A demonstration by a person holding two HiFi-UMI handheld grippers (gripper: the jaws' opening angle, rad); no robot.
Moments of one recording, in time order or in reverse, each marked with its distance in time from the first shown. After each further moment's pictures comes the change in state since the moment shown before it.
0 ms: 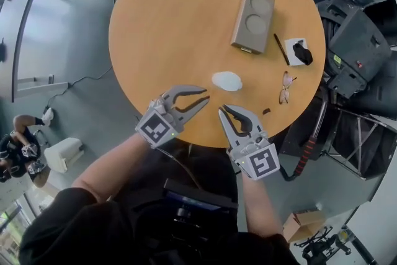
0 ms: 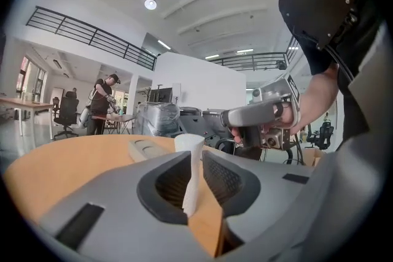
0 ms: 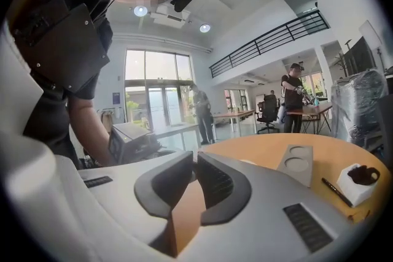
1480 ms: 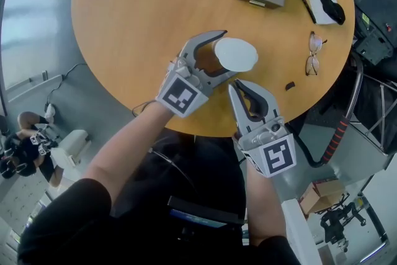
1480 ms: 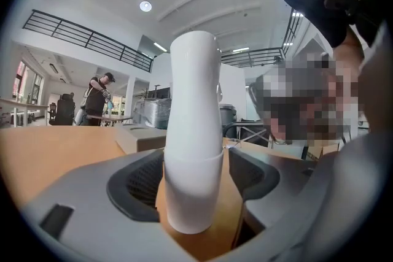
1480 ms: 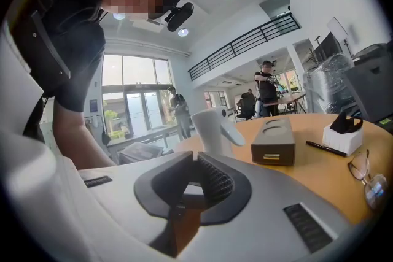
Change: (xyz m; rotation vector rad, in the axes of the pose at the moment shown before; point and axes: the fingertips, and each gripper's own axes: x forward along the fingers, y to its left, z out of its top) left arm 0.120 0.019 -0.144 0.045 -0.022 0.001; right arm 0.016 -0.053 -0.128 0.095 -0.089 -0.179
